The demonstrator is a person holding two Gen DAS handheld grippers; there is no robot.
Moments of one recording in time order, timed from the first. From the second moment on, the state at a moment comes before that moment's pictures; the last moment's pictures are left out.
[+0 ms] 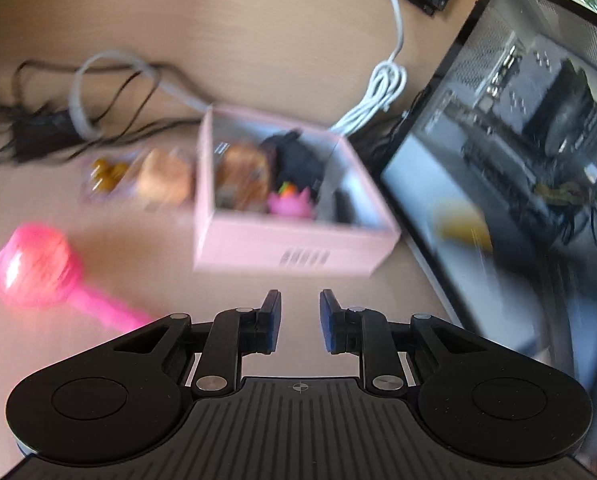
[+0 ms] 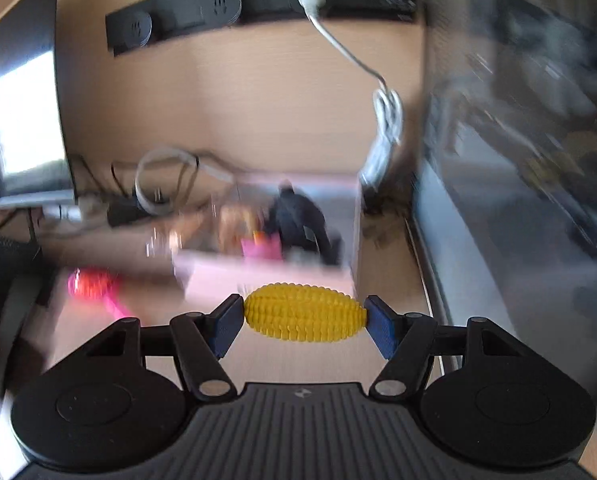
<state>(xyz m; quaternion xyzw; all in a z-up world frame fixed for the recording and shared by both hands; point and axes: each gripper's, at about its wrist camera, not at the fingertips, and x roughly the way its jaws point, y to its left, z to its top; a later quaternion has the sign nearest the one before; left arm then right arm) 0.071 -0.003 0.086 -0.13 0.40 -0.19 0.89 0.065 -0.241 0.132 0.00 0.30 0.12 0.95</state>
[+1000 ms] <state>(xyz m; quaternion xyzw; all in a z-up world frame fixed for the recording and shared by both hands) 0.089 0.109 0.057 -0.30 0.41 0.07 0.86 0.103 -0.167 0.089 -0.04 0.36 0.20 0.91</state>
